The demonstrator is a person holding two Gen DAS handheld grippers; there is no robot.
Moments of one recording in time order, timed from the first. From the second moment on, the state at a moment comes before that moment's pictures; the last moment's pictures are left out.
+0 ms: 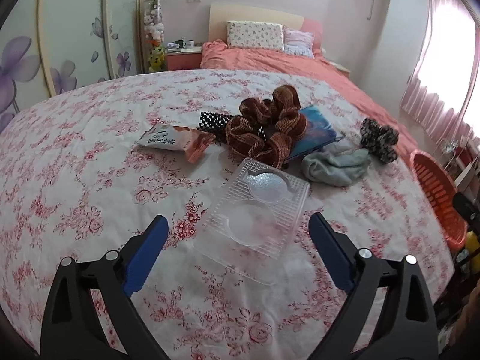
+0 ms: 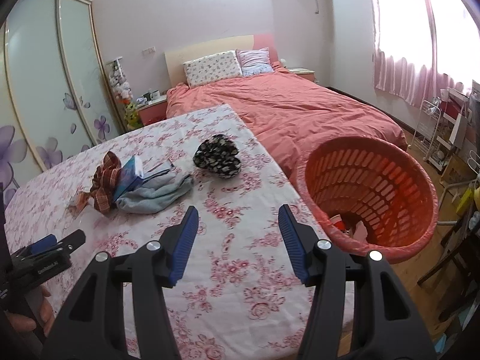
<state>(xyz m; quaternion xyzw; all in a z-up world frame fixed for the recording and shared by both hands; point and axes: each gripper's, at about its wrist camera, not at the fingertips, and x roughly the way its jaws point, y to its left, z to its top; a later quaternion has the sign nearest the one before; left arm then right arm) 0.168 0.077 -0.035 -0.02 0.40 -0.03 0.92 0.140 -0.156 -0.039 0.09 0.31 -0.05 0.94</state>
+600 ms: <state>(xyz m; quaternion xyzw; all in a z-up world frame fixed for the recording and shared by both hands) 0.166 0.092 -0.039 -0.04 0.40 -0.03 0.92 0.165 -0.132 -0.052 0.07 0.33 -0.04 0.94</state>
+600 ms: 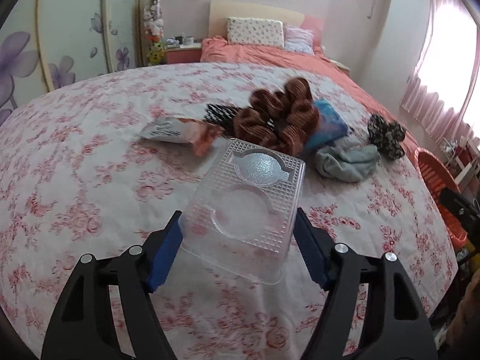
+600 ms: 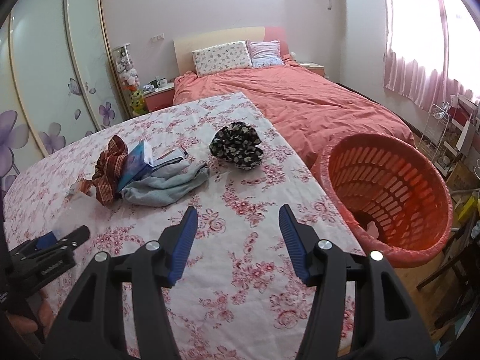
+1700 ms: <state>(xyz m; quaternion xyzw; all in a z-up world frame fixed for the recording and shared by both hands) 0.170 0.122 -0.003 -0.09 0.36 -0.02 0.93 0.242 -0.154 -0.060 0.11 0.34 -0.06 0.93</state>
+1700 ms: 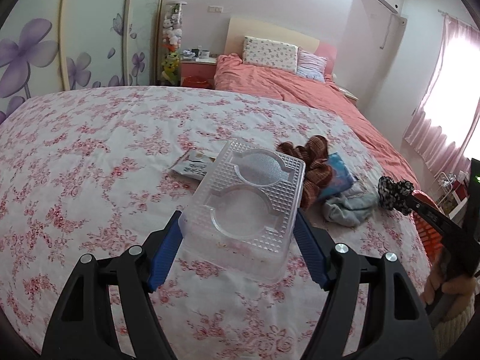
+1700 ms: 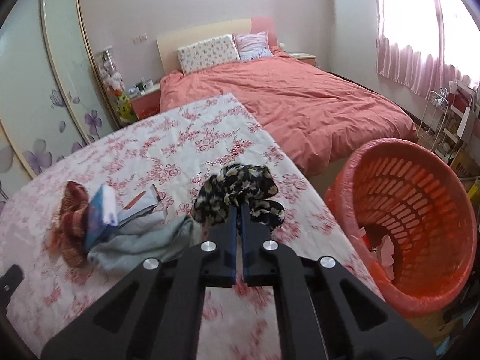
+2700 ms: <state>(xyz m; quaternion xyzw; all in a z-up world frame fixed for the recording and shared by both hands) 0.142 0.007 0.009 -0.05 0.35 -0.14 0.92 0.114 -0.201 -0.027 0.14 0.27 -0.08 0.95</state>
